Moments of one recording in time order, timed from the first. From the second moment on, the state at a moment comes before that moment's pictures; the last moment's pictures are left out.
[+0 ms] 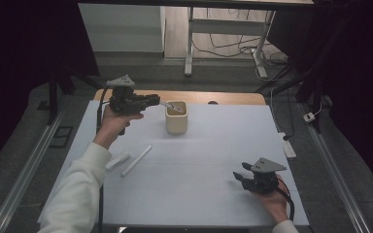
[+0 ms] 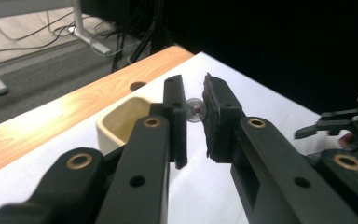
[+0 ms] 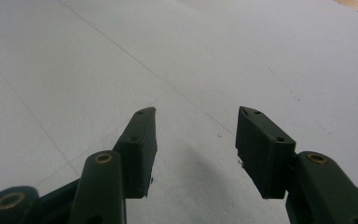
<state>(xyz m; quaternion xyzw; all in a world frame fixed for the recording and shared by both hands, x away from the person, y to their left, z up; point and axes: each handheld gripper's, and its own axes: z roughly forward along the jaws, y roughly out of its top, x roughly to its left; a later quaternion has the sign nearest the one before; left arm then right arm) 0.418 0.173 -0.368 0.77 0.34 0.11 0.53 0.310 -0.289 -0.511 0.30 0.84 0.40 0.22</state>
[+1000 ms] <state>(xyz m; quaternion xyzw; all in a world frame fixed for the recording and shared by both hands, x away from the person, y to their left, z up) 0.454 0.148 -0.383 0.80 0.37 0.12 0.46 0.310 -0.289 -0.512 0.30 0.84 0.40 0.22</state>
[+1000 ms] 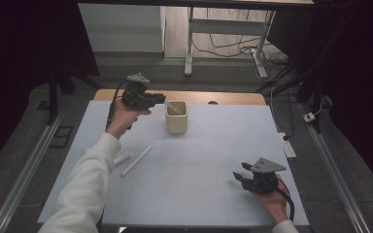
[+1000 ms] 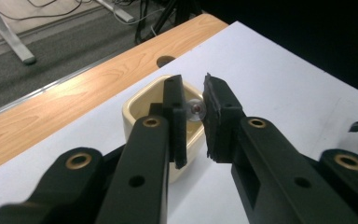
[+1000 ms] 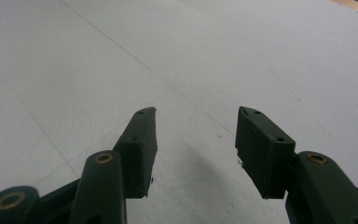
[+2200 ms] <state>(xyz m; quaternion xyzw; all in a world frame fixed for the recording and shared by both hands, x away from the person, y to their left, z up) 0.391 0.146 -0.418 0.83 0.33 0.16 0.41 0.309 -0.287 -0.513 0.30 0.84 0.39 0.23</state>
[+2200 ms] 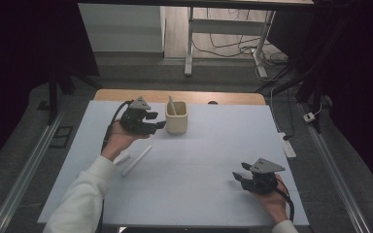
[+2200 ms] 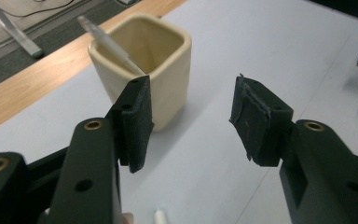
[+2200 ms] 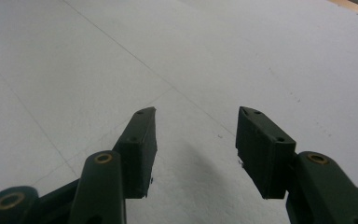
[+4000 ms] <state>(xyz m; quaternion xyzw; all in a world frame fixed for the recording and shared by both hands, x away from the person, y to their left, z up) 0.356 0.162 -0.458 0.84 0.33 0.14 0.41 0.310 -0.282 -0.518 0.28 0.86 0.37 0.23</state>
